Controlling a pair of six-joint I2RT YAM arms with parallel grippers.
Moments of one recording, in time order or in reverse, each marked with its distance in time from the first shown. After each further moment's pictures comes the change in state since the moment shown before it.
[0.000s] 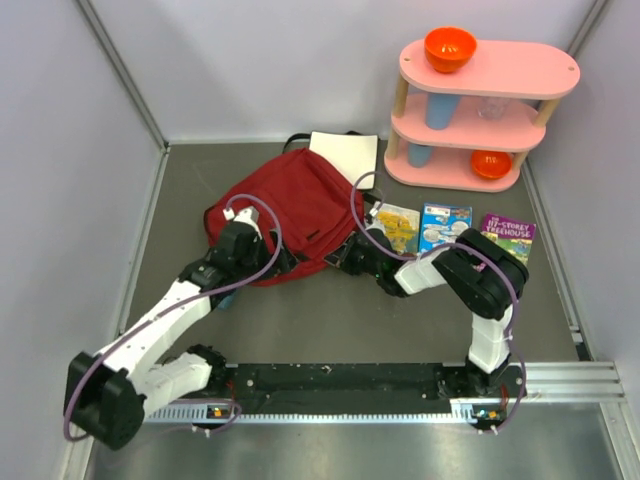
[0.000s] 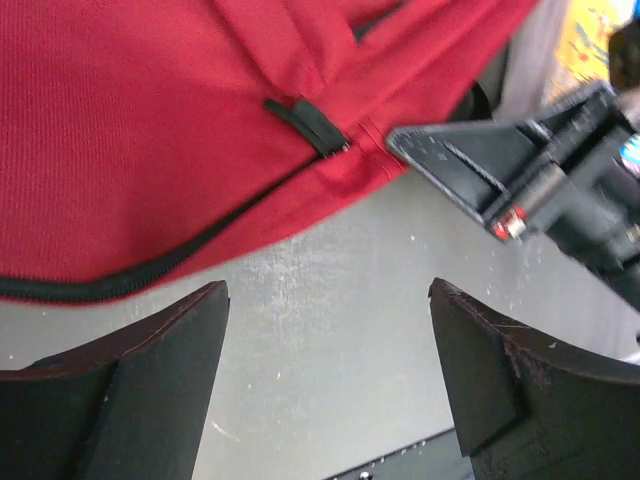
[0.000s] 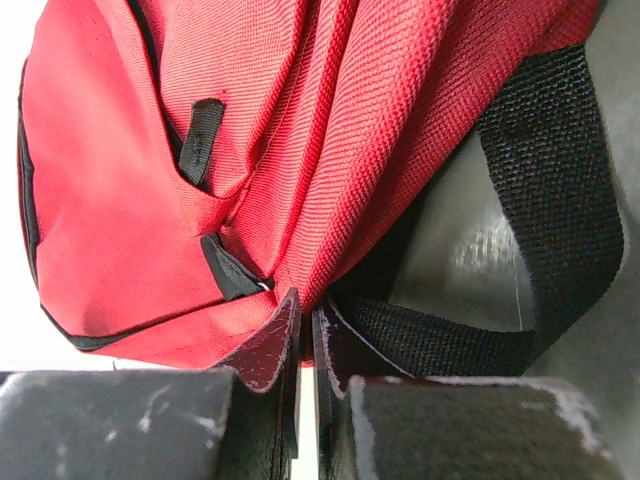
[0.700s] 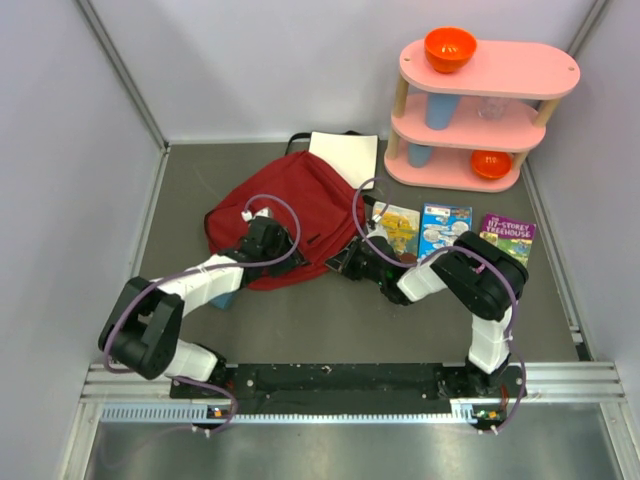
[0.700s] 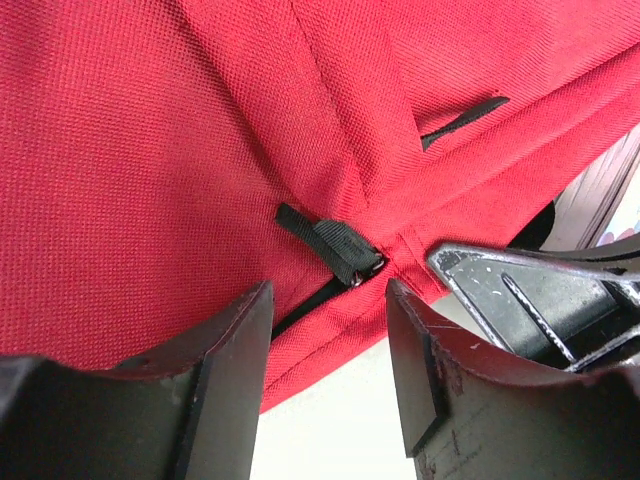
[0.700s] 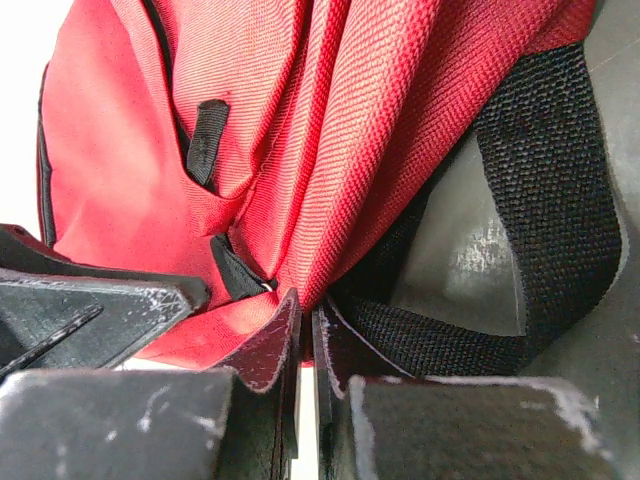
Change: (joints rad) left arm -0.019 0.430 0.000 0.305 -0.055 -0.163; right arm 0.024 -0.003 -0.088 0.129 0.018 0.025
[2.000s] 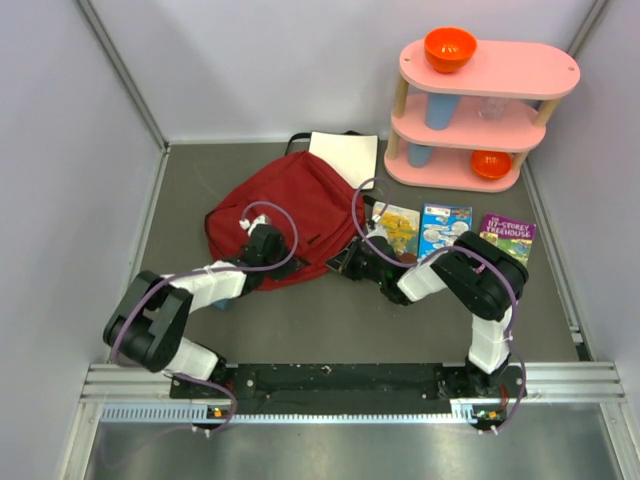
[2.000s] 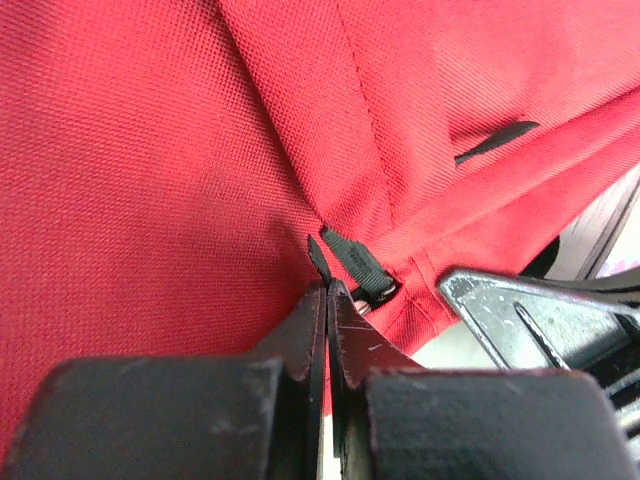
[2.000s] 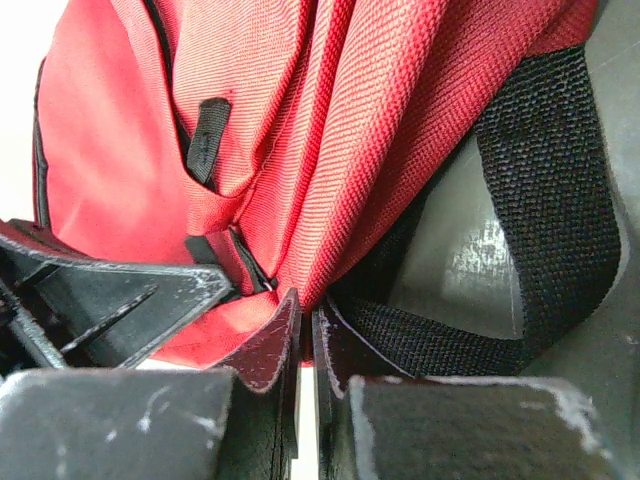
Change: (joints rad) left arm -0.004 0.078 -0.079 0.188 -0.017 -0.109; right arm -0.002 0.000 0.000 -0.004 -0.001 -0.018
